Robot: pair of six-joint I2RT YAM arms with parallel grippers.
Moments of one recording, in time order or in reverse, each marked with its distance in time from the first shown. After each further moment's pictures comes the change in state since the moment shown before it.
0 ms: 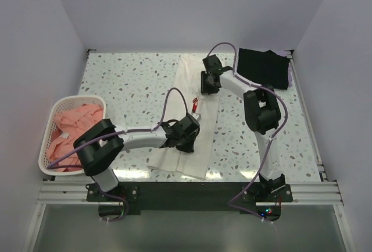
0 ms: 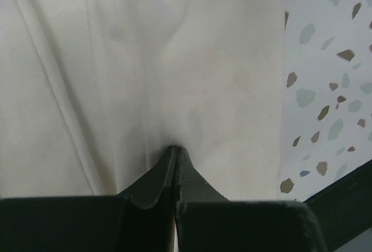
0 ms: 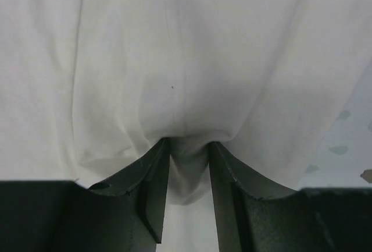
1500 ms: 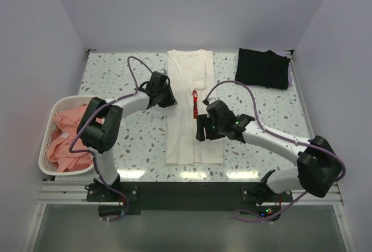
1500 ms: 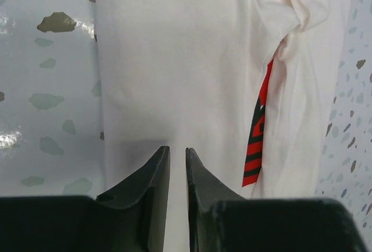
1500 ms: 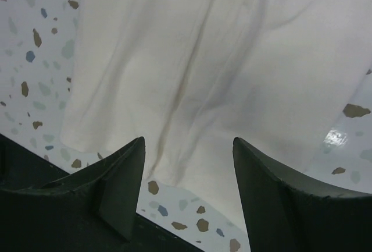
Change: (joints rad) left arm 0.545 0.205 0.277 0.143 0.100 -0.013; right arm 0.342 -0.850 -0.872 0.126 -0.059 0.154
